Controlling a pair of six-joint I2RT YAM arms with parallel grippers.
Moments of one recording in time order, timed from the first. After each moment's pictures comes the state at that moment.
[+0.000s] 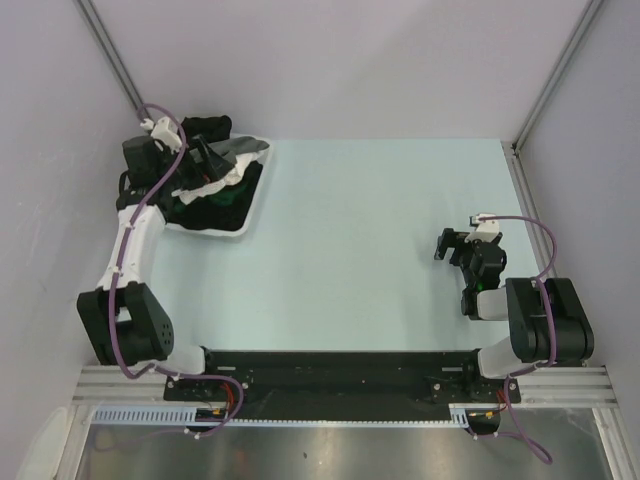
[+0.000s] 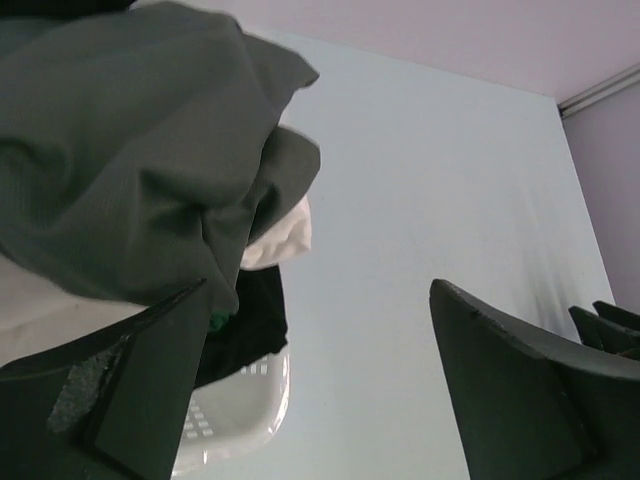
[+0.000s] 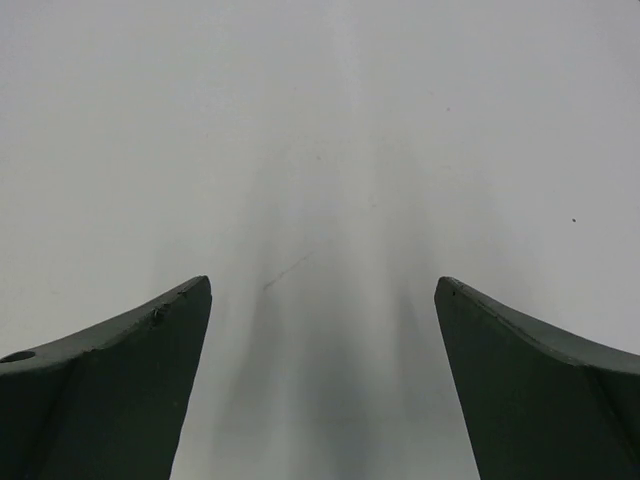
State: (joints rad) left arm 0.17 1.45 1.26 -0.24 0.55 -0.32; right arm -0.01 1.48 0.26 1.00 0.01 0.08
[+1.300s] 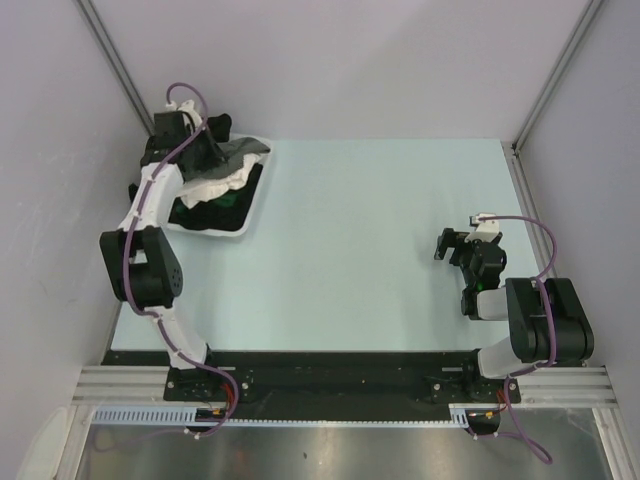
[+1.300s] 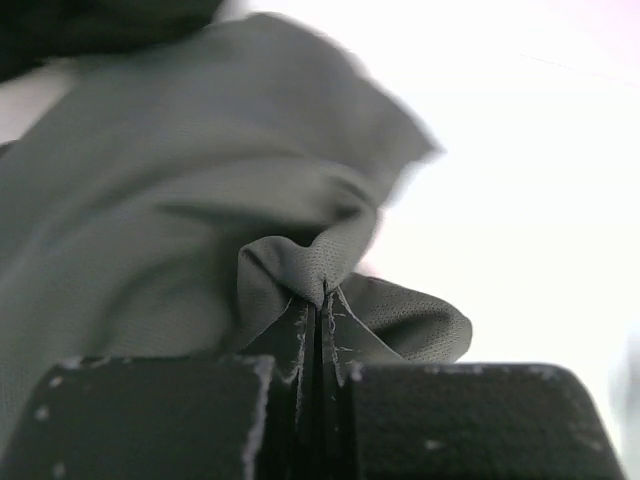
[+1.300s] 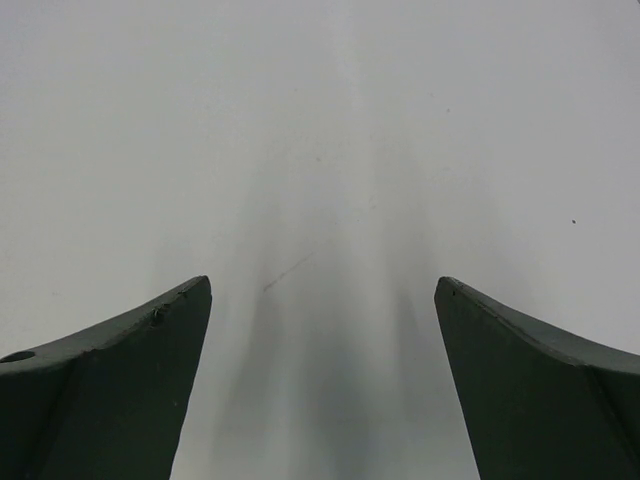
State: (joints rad) left arm 0.11 1.89 1.68 -0.40 0.33 -0.28; right arm -0.01 1.48 0.26 1.00 0.01 0.08
